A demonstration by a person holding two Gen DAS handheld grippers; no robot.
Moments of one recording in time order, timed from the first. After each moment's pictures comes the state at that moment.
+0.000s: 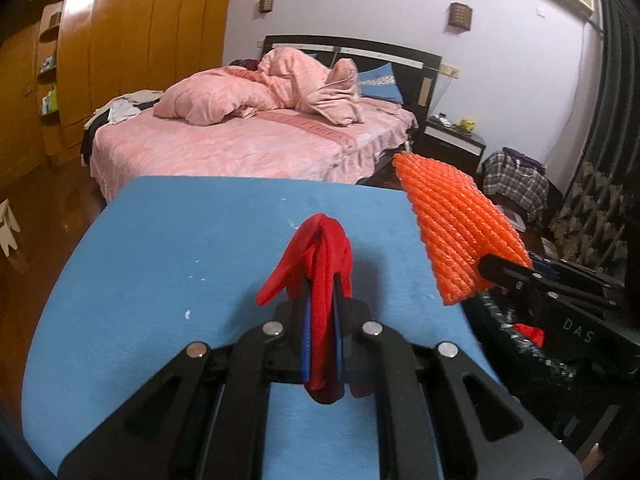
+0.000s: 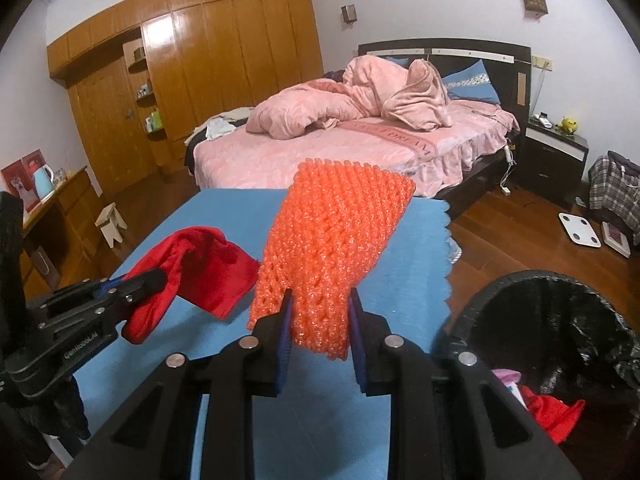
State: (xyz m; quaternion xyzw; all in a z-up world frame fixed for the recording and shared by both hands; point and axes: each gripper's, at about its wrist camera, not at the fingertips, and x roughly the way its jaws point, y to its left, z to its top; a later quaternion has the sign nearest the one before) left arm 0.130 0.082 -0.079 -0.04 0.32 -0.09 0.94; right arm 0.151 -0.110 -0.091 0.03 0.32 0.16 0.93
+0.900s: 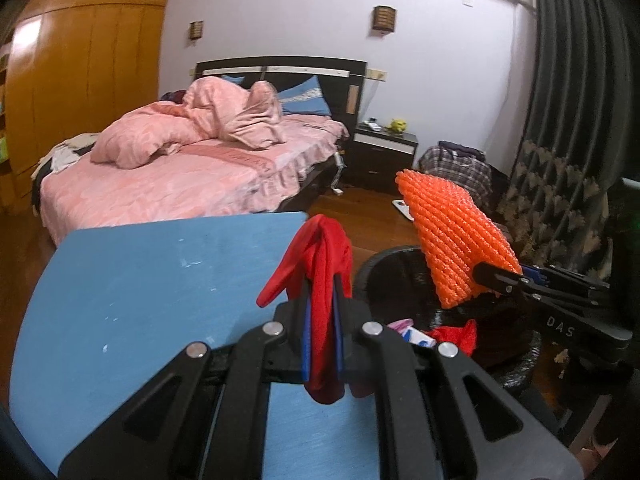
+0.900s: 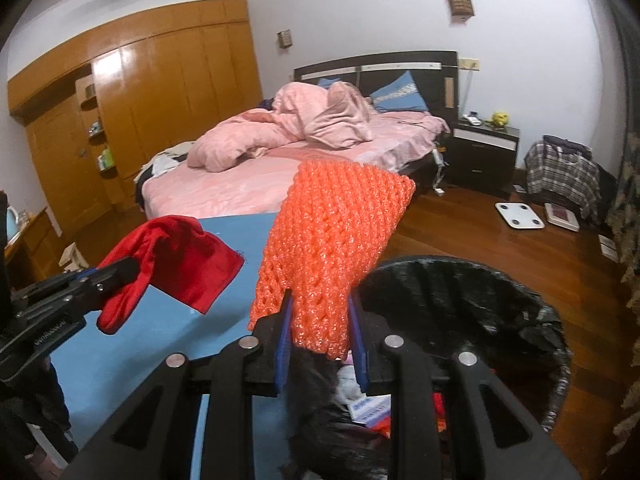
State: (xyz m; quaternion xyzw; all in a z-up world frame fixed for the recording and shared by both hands) left arm 0.104 -0.038 -0.044 0.00 0.28 -0.20 0.94; right arm 0.091 -0.242 -0.071 0.07 0.29 0.06 0.95
